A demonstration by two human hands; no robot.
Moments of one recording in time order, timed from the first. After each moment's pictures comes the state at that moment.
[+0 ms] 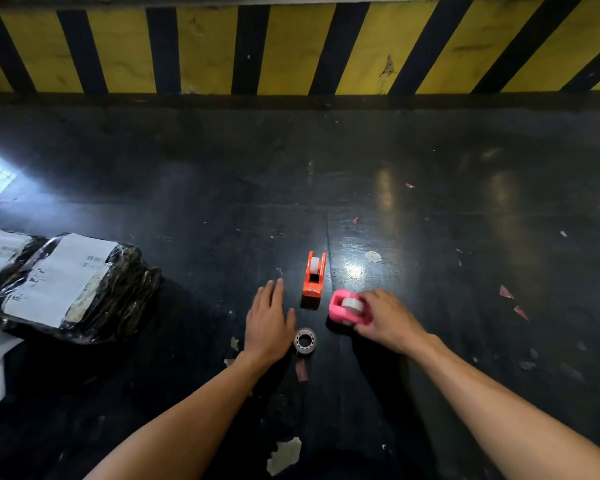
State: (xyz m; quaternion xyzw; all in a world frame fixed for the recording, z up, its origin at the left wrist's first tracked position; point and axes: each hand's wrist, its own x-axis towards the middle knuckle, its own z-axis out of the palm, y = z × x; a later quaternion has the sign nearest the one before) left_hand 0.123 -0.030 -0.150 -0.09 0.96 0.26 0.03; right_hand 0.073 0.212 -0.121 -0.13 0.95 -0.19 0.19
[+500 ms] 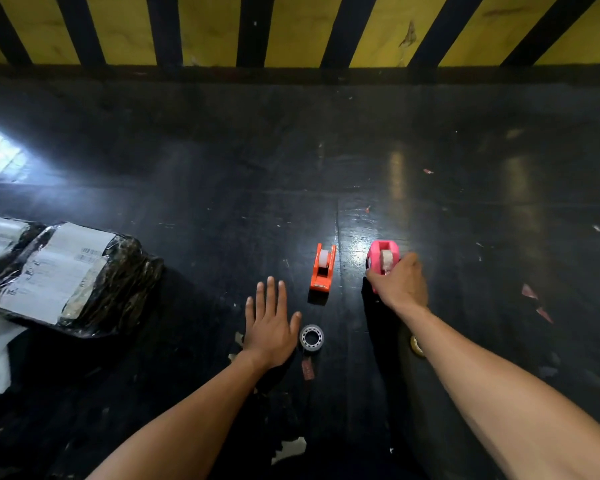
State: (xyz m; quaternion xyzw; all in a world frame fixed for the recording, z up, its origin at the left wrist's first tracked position) left_hand 0.127 -0.042 -0.177 -0.06 0.97 0.15 0.16; right_hand 0.021 0.188 -0.124 0.19 0.93 -0.30 0.08
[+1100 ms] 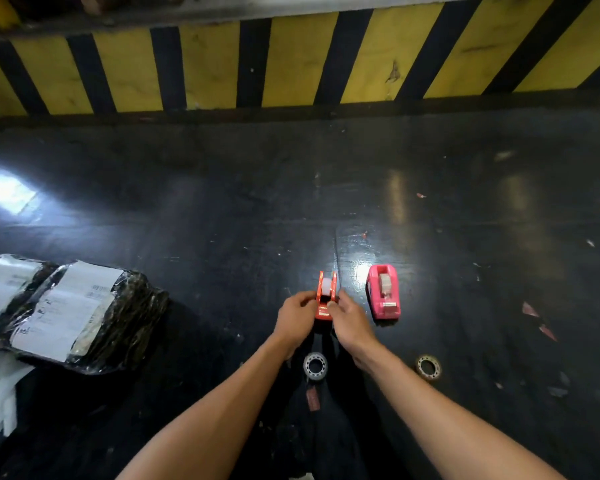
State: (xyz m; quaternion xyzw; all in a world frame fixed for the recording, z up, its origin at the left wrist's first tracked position) left_hand 0.062 -0.006 -0.123 -0.21 0.79 0.56 0.13; right_hand 0.059 0.114 -0.124 0.09 0.75 -0.63 0.19
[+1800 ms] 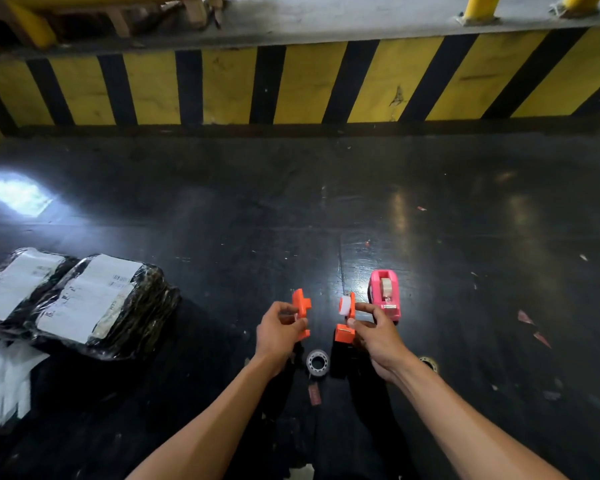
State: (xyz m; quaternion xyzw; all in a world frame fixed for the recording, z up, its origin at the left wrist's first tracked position) left_hand 0.110 -0.027 -0.112 -0.29 0.73 0.62 0.04; right_hand 0.085 0.157 -0.122 0.16 0.64 -0.72 0.20
